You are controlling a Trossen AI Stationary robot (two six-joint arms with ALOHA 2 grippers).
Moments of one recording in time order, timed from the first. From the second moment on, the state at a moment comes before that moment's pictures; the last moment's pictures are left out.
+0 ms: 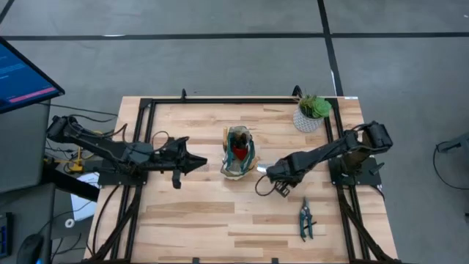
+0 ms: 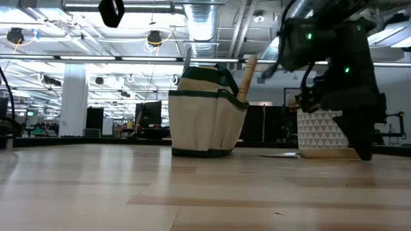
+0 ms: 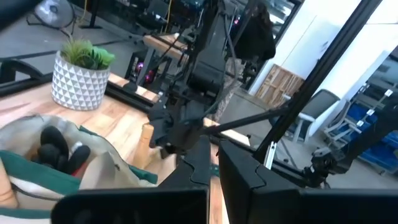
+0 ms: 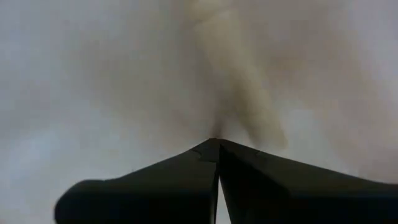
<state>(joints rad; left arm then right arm) -0.33 0.89 0.59 0.26 -0.41 -0.47 0.19 1.67 0.88 -0.88 -0.02 0.93</state>
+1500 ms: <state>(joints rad) -0.33 0.87 0.59 0.27 -0.41 -0.41 -0.11 1.69 0.88 -0.63 0.07 1.31</state>
